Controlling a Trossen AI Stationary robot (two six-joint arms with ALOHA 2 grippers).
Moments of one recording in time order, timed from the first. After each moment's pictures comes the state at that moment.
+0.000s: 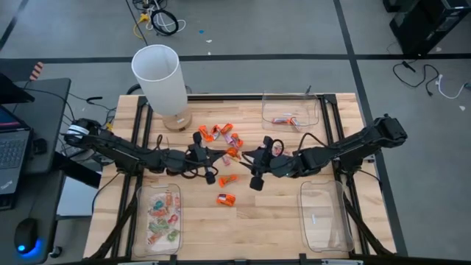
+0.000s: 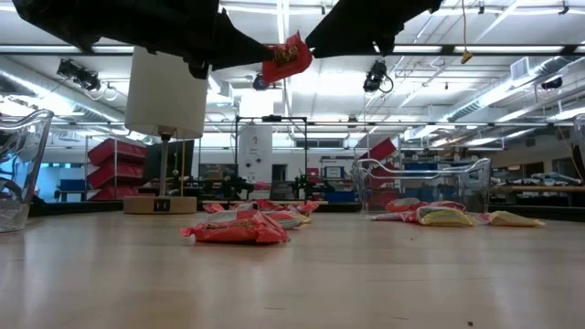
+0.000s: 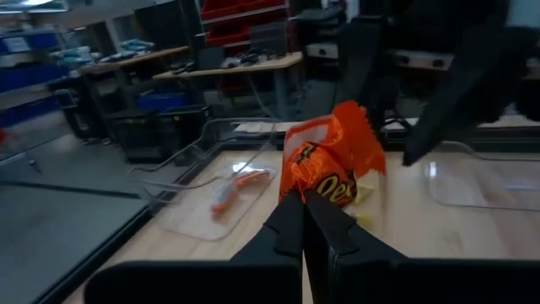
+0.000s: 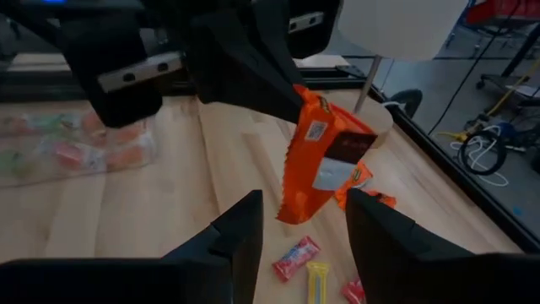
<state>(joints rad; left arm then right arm) -0.22 1.35 0.56 0.72 -0.59 0.09 0.27 1.49 0.98 0.06 0.58 0.15</state>
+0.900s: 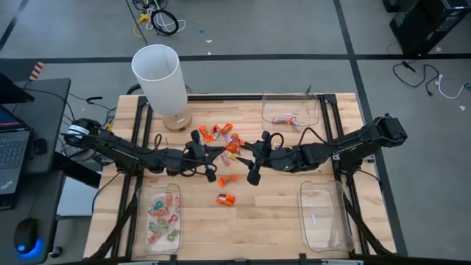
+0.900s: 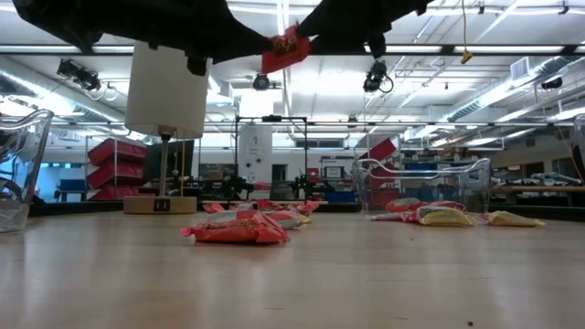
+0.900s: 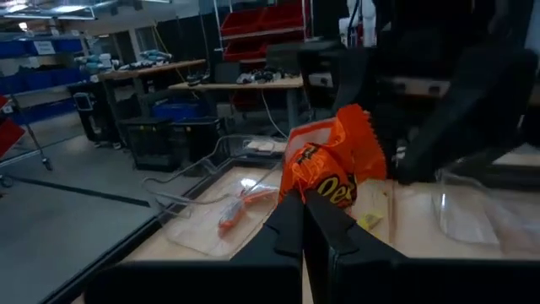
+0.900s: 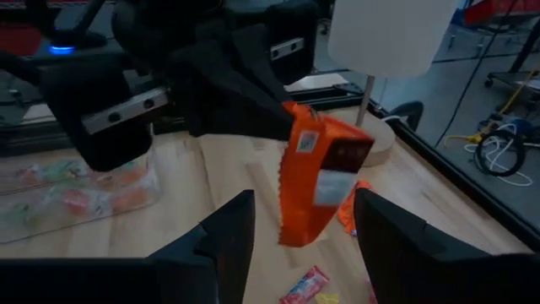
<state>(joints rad) -0.22 1.35 0.56 0.80 -0.63 0.07 0.21 1.49 0.98 0.15 0.53 0.18</state>
